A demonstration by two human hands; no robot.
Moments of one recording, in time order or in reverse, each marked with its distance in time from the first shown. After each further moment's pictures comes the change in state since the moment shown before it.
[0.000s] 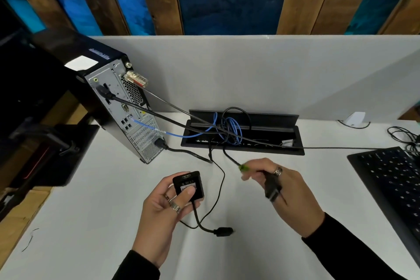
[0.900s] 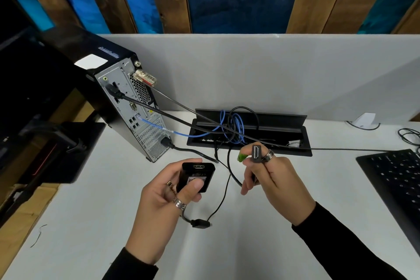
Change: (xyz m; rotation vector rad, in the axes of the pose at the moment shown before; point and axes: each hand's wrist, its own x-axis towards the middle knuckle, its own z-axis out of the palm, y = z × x) left_hand -0.010 0.043 0.008 0.285 -0.072 0.245; right_hand 0.031 -0.024 0.016 0.126 -0.010 0.210
